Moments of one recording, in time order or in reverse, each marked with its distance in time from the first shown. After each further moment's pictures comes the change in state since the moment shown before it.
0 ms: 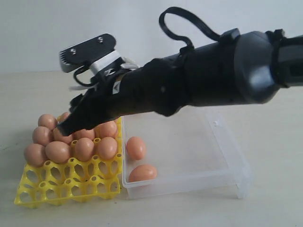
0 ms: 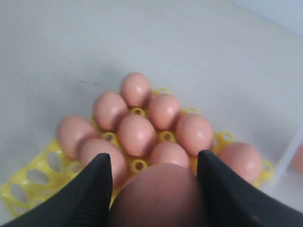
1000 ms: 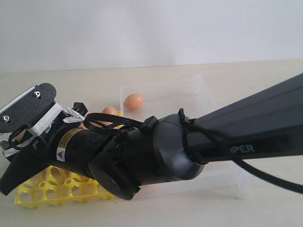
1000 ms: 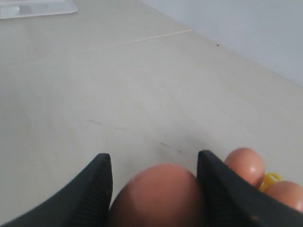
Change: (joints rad) left arm 0.000 0.000 0.000 0.000 0.000 0.000; right arm 0.205 0.201 0.015 -0.166 -0.524 0.101
